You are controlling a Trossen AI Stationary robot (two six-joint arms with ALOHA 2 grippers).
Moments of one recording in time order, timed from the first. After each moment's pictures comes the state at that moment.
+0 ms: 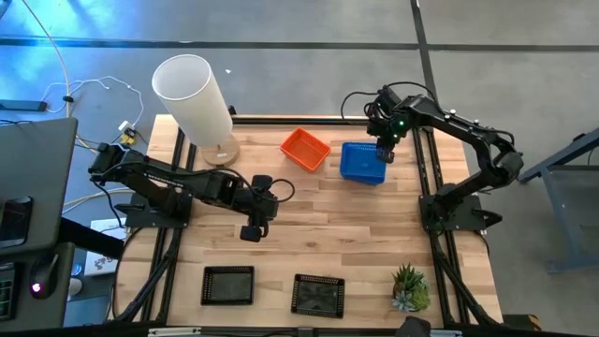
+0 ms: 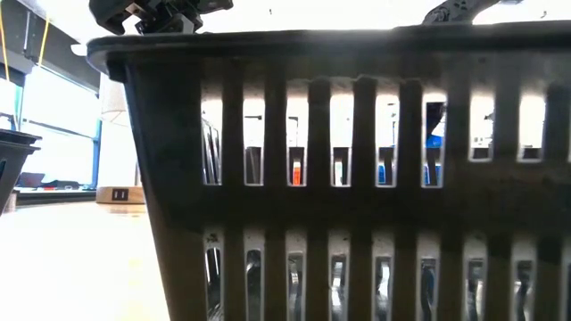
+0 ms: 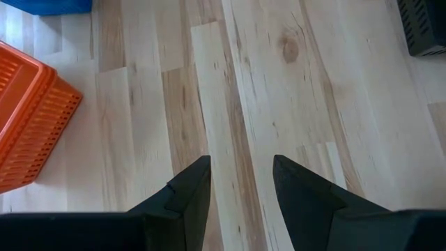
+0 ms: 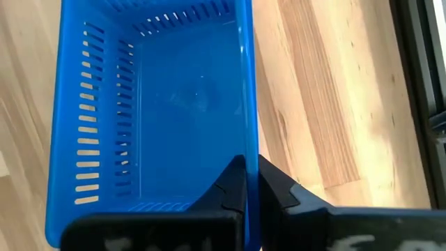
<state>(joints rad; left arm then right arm) -0.06 1.43 1.06 -0.66 -0.15 0.06 -0.84 1.46 1.13 -1.02 -0.17 -0.55</state>
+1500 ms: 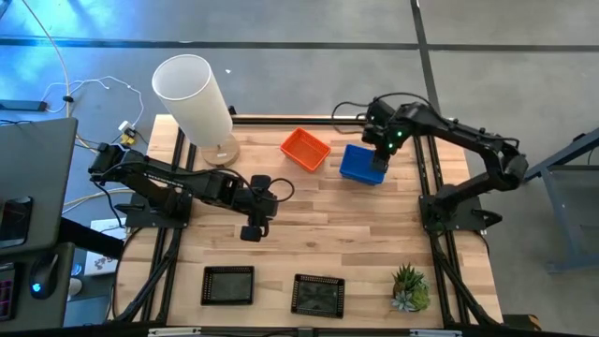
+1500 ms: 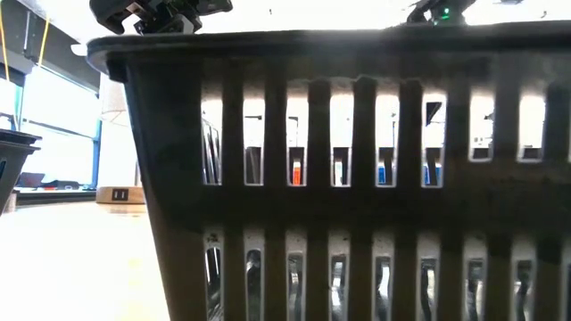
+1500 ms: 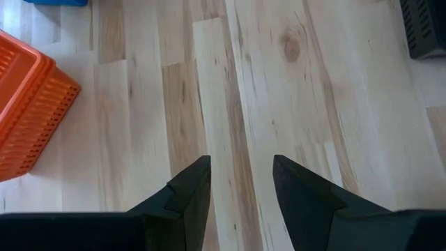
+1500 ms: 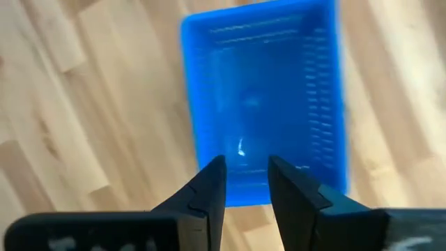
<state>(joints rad) -0.06 1.43 1.06 -0.67 -0.15 0.03 -0.65 1.40 1.17 -1.13 -0.19 -0.22</state>
